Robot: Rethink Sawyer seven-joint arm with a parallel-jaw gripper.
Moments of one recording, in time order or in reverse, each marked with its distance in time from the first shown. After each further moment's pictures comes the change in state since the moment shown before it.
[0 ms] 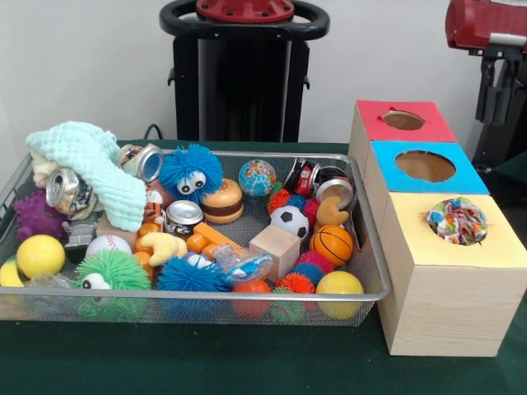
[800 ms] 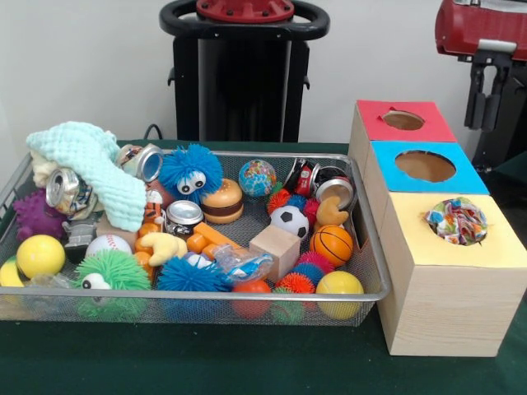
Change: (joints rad) arm -0.021 0.007 0.000 -0.006 0.000 0.000 0.000
